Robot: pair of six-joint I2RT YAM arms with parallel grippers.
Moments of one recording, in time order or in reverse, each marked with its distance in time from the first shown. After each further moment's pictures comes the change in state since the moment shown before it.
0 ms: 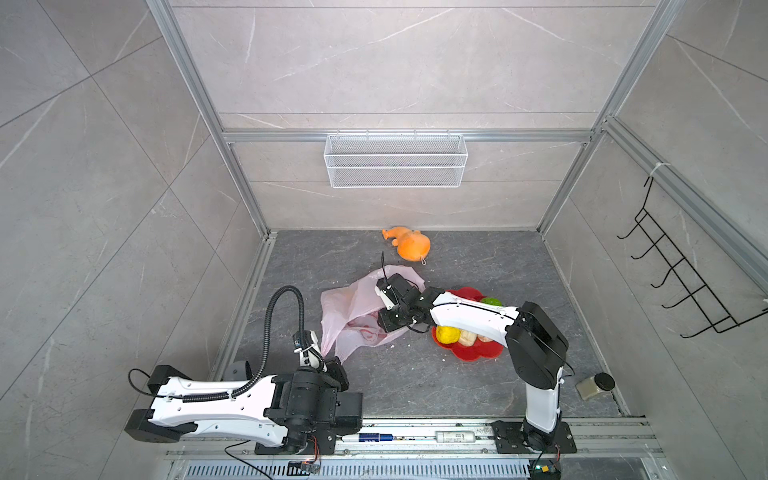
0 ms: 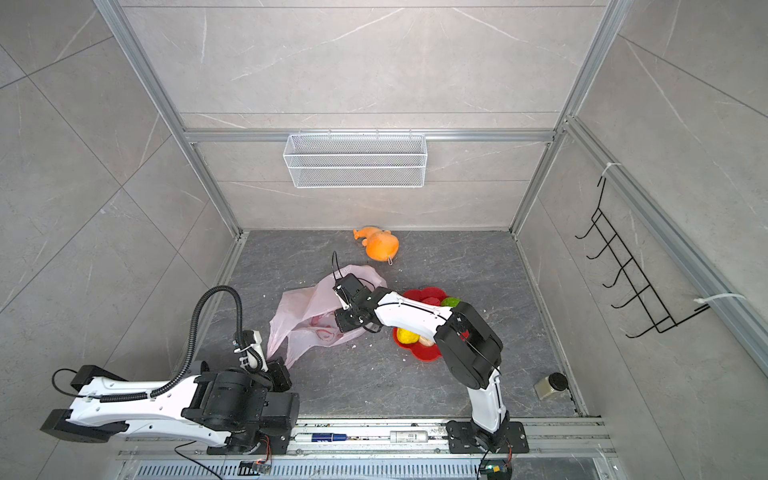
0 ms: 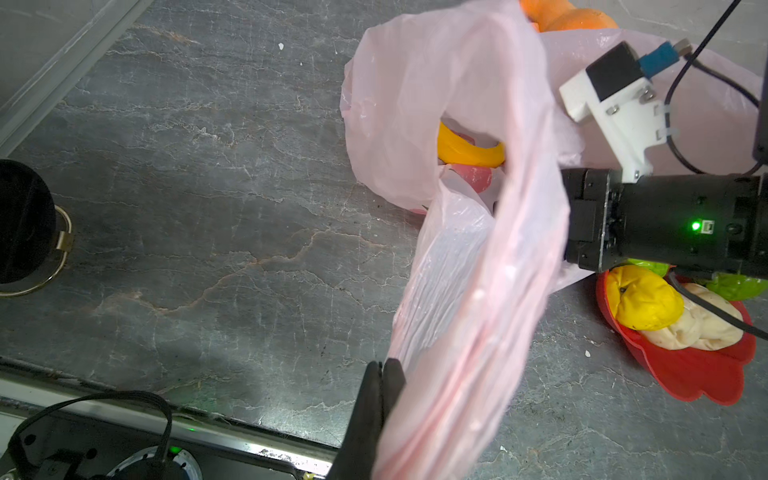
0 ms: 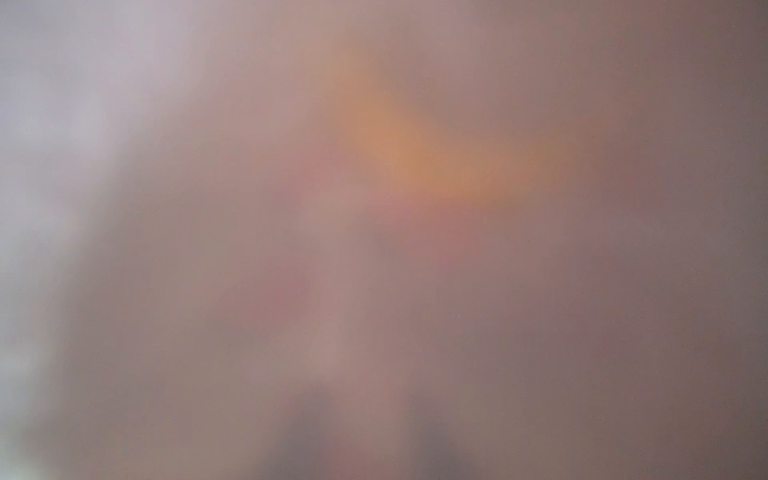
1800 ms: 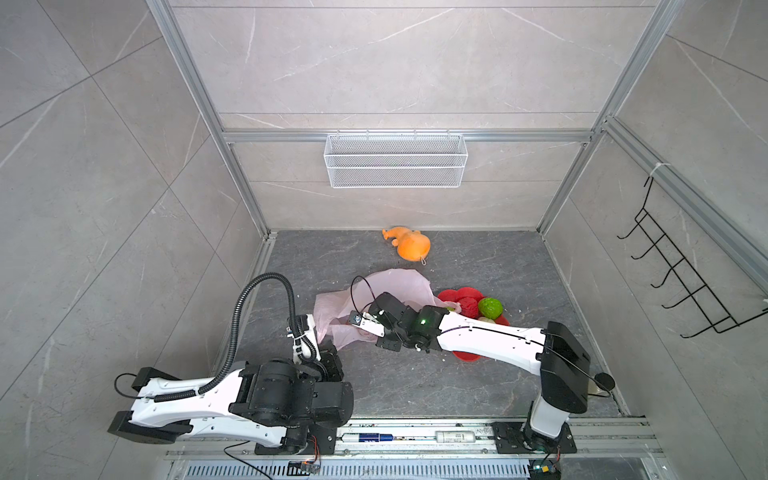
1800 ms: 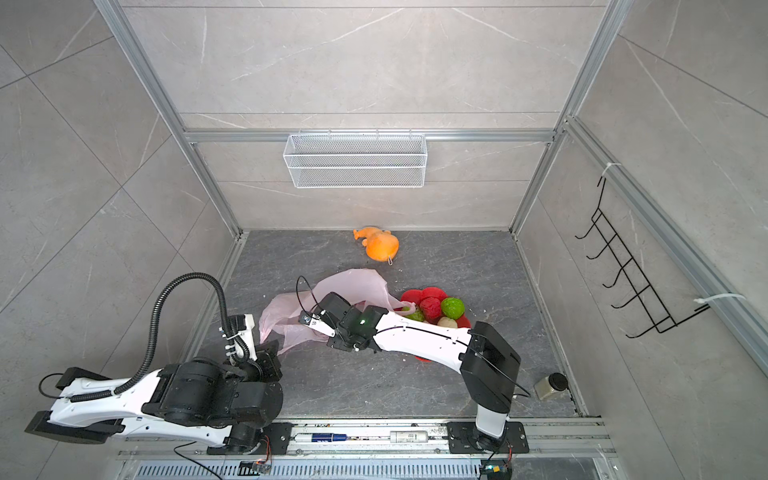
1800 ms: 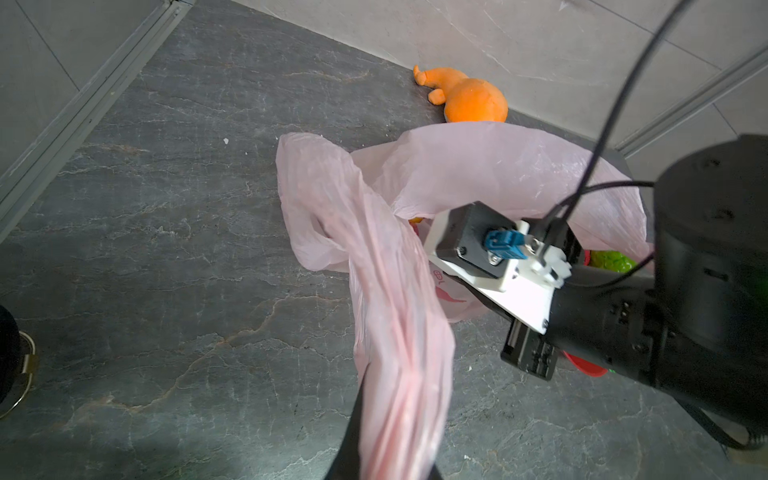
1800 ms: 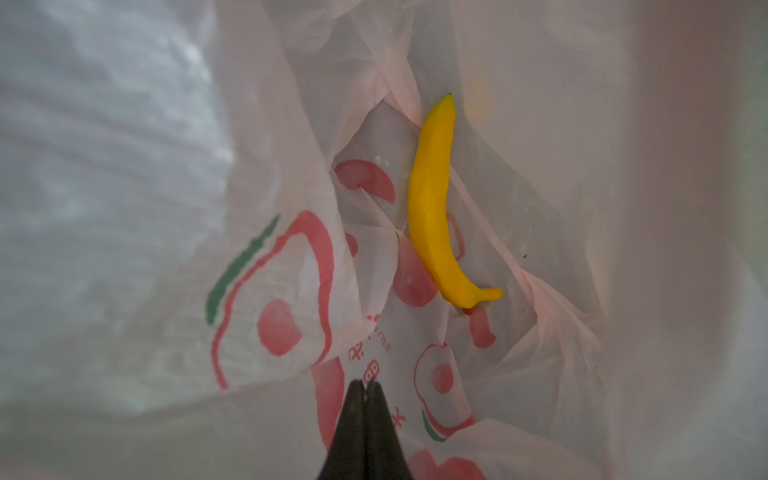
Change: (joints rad) left arm 0.000 -0.056 0.155 0.047 -0.140 0.307; right arm 0.204 -0.137 -0.022 -0.059 0.312 -0.802
